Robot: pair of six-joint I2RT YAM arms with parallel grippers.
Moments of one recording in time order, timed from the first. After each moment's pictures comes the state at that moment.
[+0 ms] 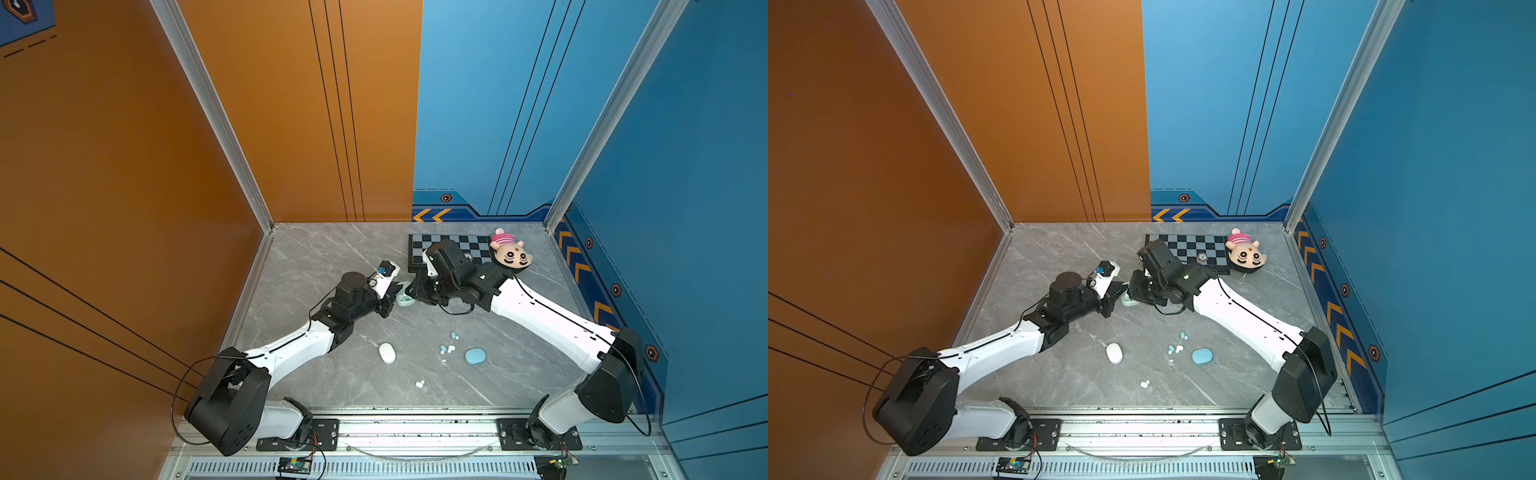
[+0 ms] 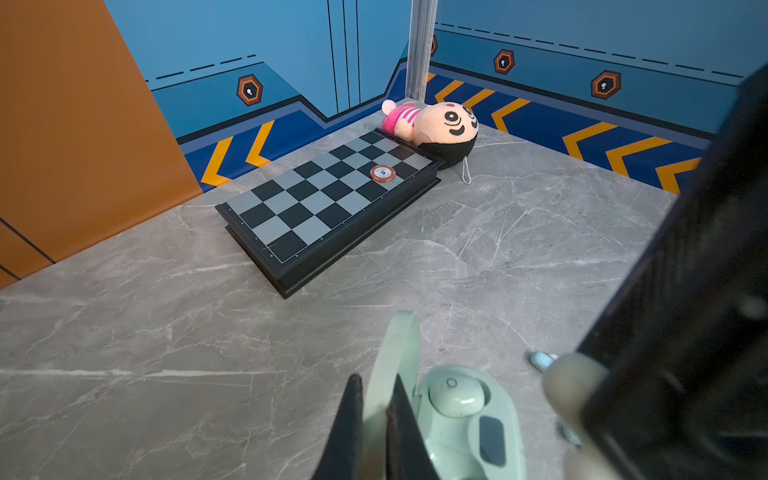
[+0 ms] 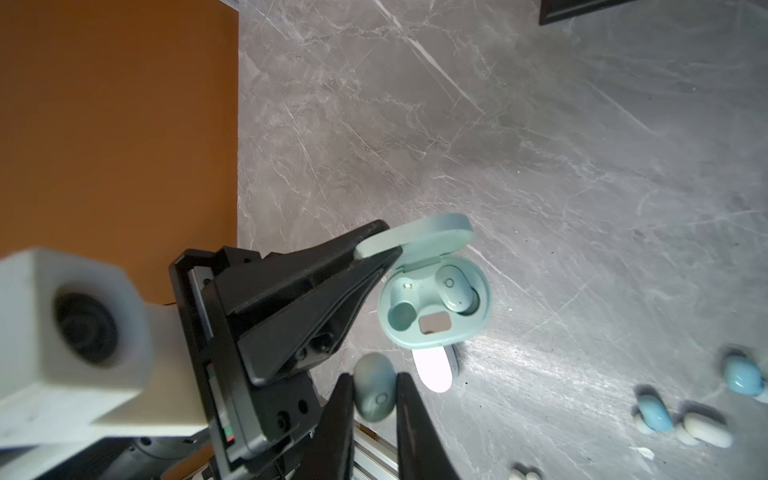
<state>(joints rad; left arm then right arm) -0.55 1.35 0.70 0.33 0.26 0.07 0.77 1.57 1.45 -0.70 -0.18 0.90</state>
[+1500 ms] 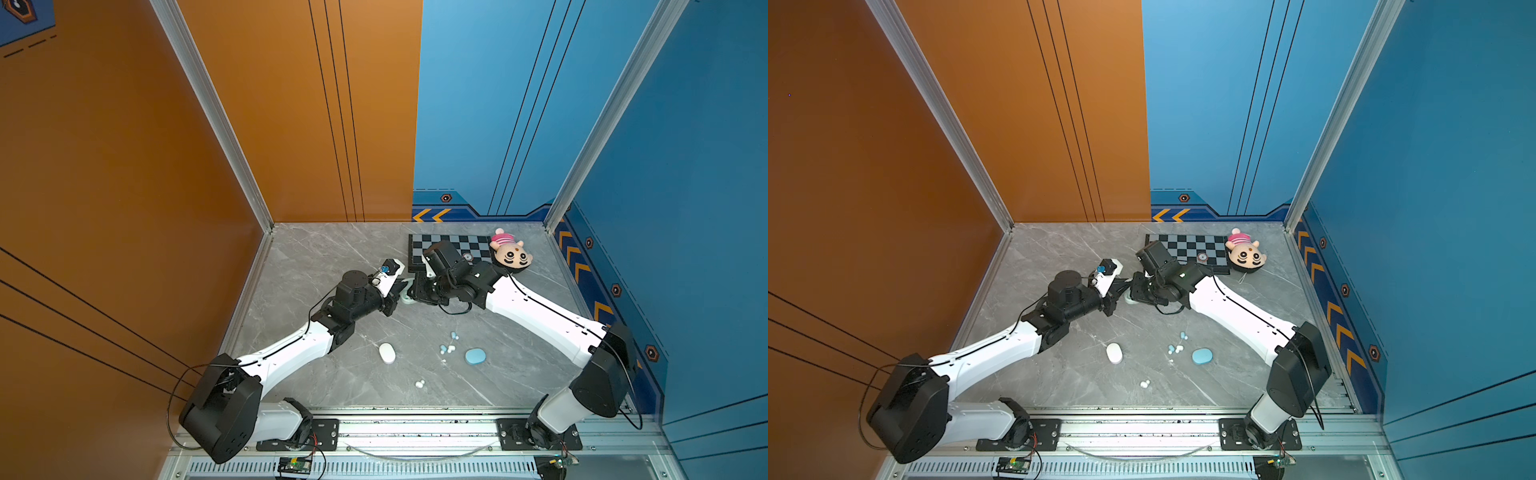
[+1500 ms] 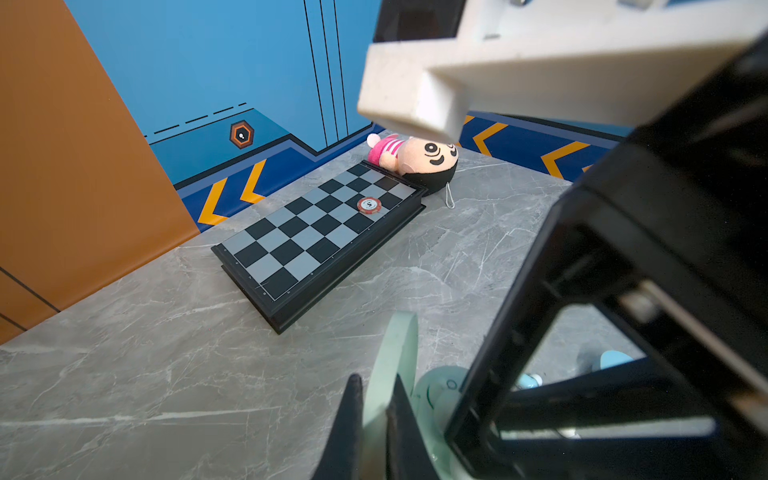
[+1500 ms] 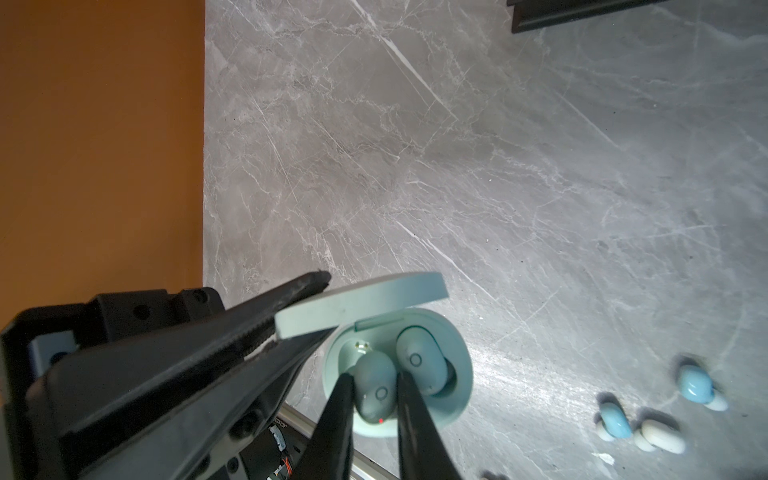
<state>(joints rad) -0.58 1.31 0.73 0.31 0.25 0.09 0.75 1.60 1.44 -0.72 -0.14 0.85</state>
